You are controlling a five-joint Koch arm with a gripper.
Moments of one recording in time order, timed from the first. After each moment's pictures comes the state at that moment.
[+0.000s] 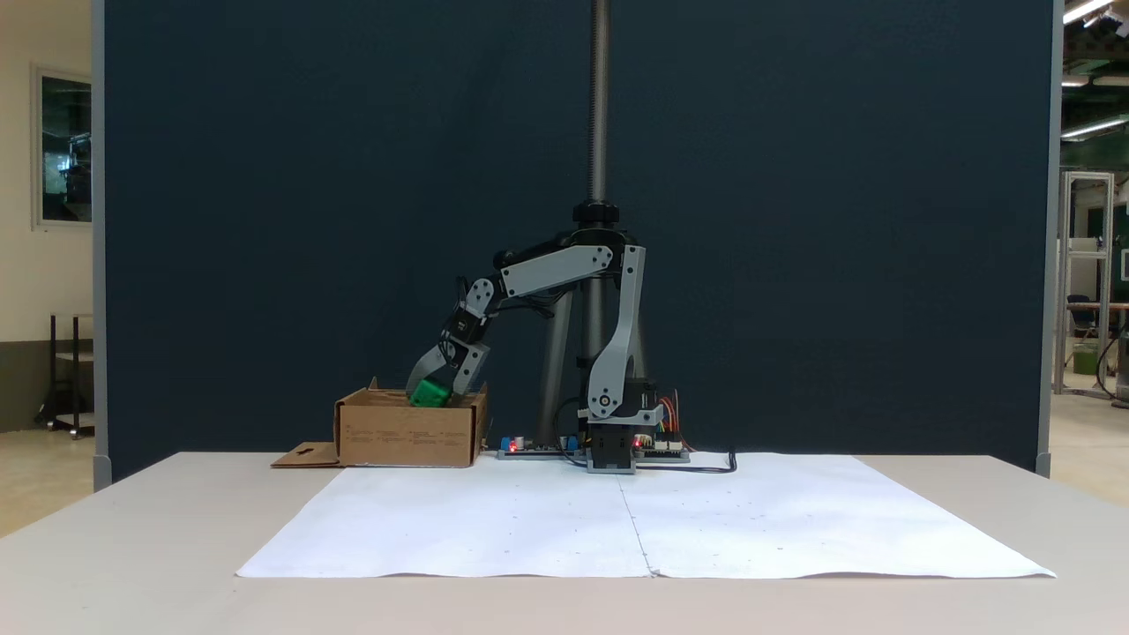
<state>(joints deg) 106.0 95.4 109.9 17.5 -9.4</state>
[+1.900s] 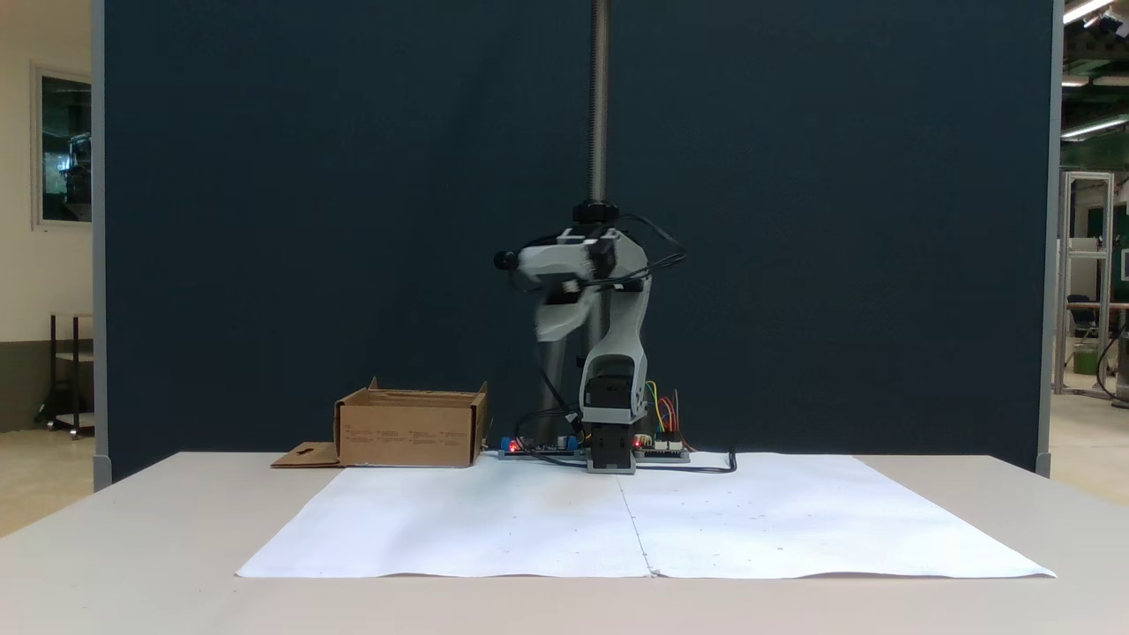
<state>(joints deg) 15.6 121.3 110.7 8.9 3.3</state>
